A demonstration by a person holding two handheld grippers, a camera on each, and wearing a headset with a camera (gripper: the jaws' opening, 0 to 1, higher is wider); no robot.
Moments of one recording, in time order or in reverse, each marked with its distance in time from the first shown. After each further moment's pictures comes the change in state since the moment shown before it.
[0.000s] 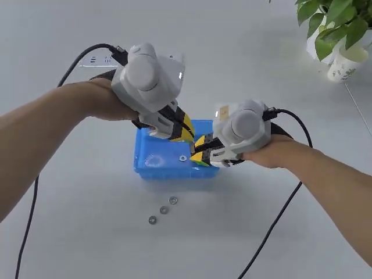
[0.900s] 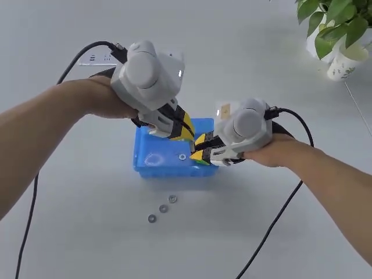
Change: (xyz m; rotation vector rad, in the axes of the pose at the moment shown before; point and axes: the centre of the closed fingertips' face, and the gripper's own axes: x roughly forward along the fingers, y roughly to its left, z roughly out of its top) left arm -0.003 -0.002 0.004 0.006 -0.006 -0.007; right arm -0.005 0.000 0.003 -0.004 -0.013 -0.010
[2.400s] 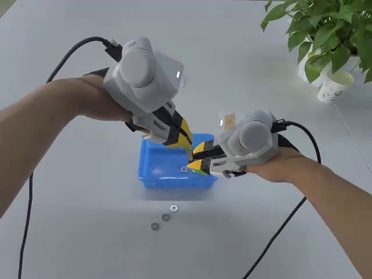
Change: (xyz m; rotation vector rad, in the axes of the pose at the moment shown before) left arm -0.046 -0.034 0.034 0.040 0.028 0.021; right arm -0.038 0.030 0.047 -0.061 -0.054 -0.066
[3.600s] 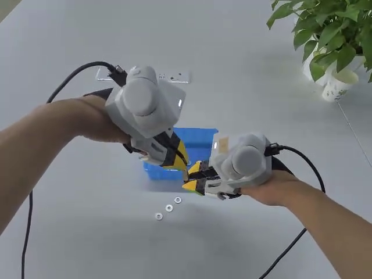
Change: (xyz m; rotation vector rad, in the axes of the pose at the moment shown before) left arm 0.013 -0.048 -0.022 -0.013 0.050 -0.039; right arm 0.022 0.053 -0.008 0.027 0.005 0.060
